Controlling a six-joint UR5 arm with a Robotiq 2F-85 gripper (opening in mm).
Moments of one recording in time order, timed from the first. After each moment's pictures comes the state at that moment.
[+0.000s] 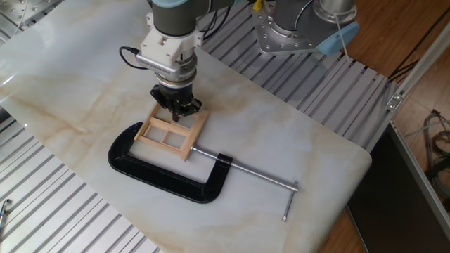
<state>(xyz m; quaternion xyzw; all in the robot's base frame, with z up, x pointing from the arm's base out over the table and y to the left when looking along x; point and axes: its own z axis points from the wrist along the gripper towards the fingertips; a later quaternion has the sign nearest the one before) 0.489 -0.035 0.017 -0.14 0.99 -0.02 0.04</state>
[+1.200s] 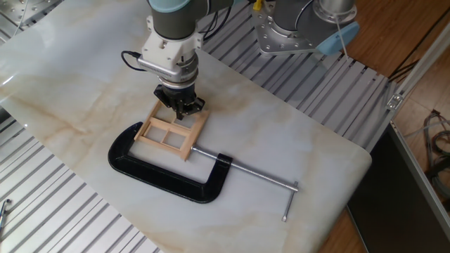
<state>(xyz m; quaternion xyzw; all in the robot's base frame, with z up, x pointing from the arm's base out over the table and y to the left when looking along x) 0.482 -0.035 0.011 -0.14 0.99 -0.02 0.03</state>
